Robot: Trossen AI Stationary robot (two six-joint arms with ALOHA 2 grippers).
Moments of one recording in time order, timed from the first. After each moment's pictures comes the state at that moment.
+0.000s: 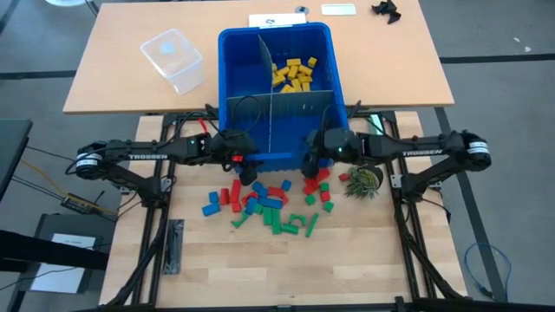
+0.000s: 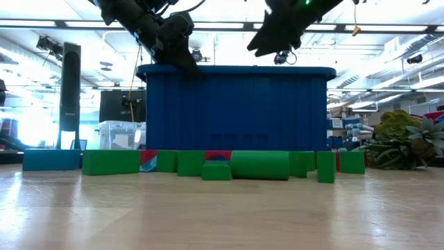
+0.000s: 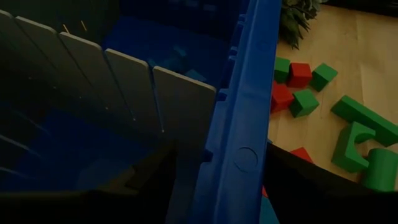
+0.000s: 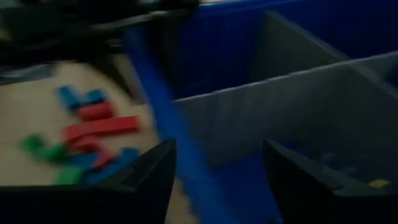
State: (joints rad) left arm 0.21 1.34 0.95 -0.27 -0.09 -0.09; right arm -0.07 1.32 1.05 -0.20 0.35 0.05
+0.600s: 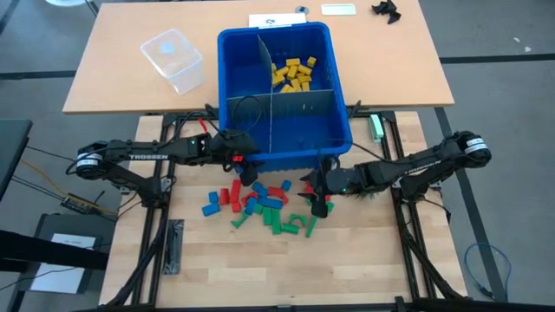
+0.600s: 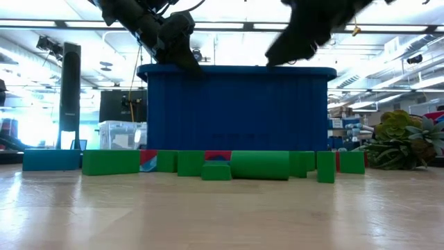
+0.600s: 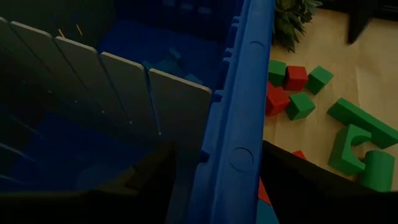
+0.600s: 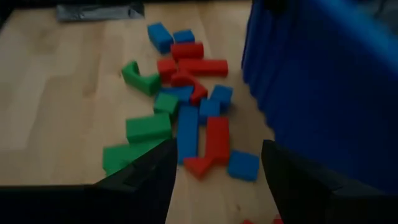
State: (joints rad) left arm 0.21 1.34 0.95 -0.25 -0.09 -0.08; right arm 0.19 1.32 0.86 -0.15 0.34 0.18
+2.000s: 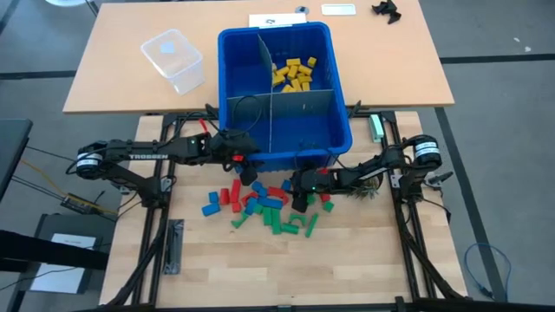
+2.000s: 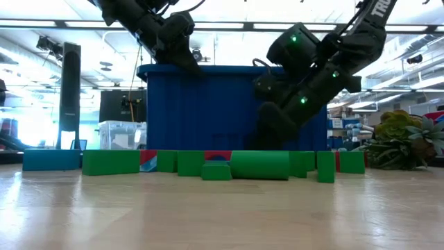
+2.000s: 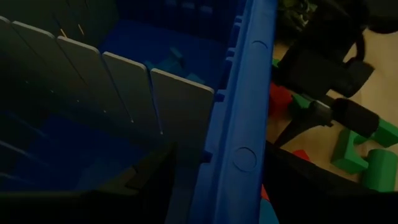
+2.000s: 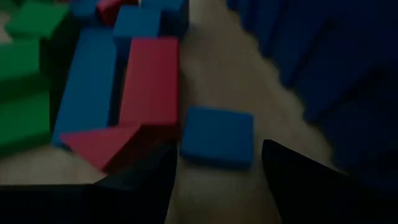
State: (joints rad) left arm 0.21 1.34 0.95 -0.26 -0.08 -0.08; right arm 0.00 1.80 0.75 0.34 0.27 0.16
